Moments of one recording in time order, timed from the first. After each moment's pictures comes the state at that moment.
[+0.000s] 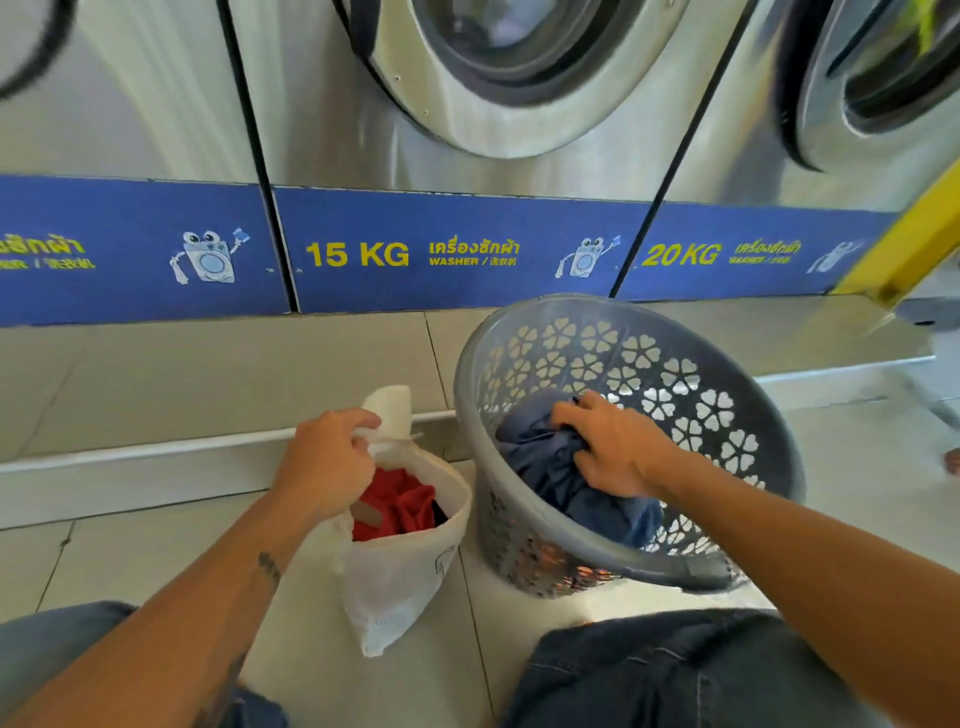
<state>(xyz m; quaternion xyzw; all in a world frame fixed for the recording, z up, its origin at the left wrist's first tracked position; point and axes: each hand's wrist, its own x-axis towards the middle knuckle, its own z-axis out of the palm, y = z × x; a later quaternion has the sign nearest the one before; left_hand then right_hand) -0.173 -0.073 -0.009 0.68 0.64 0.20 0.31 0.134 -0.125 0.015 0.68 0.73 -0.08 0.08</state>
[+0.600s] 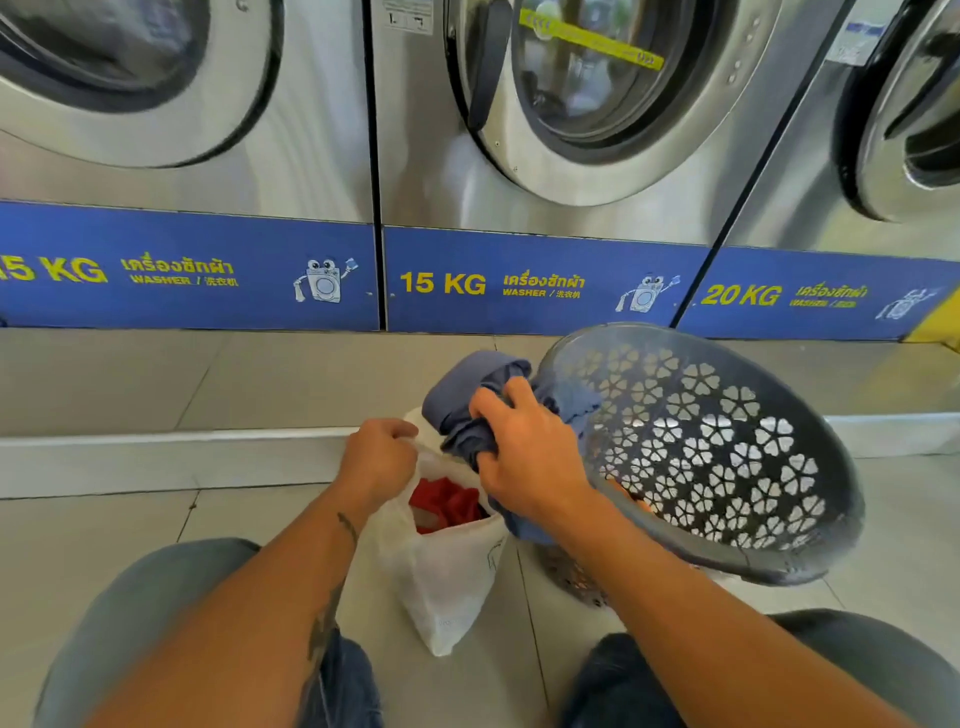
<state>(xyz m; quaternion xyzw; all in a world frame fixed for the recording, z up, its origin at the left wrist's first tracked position) -0.231 -0.098 -0.006 0.56 0.67 0.28 0.39 -0.063 -0.147 0.031 0.63 0.76 0.03 -0.17</state>
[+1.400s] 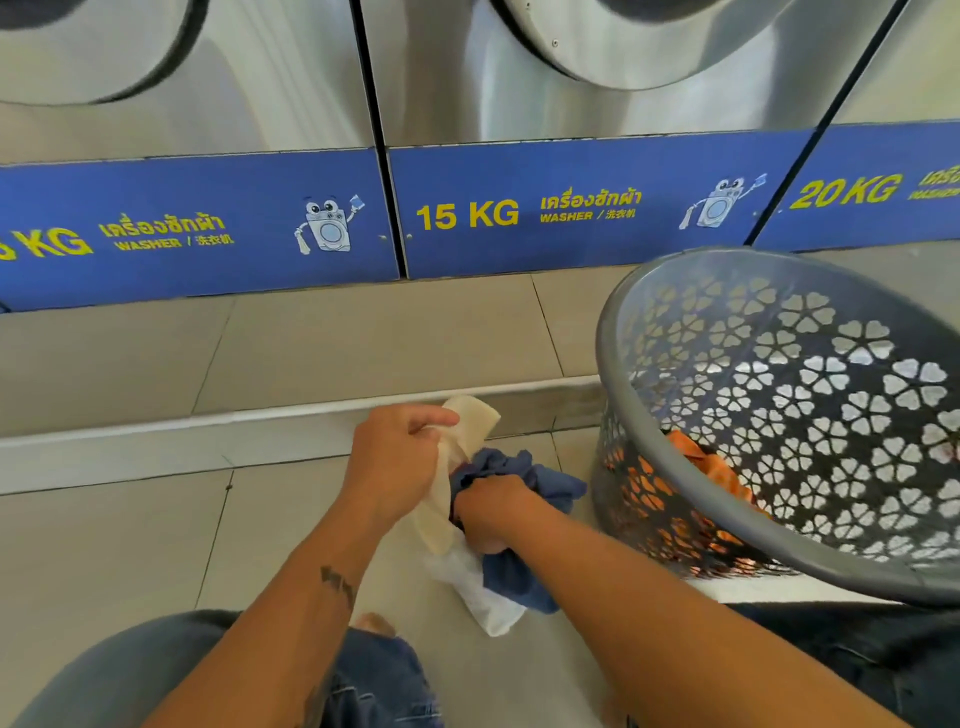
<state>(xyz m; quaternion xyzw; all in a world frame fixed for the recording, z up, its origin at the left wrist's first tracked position) -0.243 -0.072 -0.028 0.57 0.66 0.29 0.39 -0.124 -0.067 -0.131 0.51 0.78 -0.20 0.29</state>
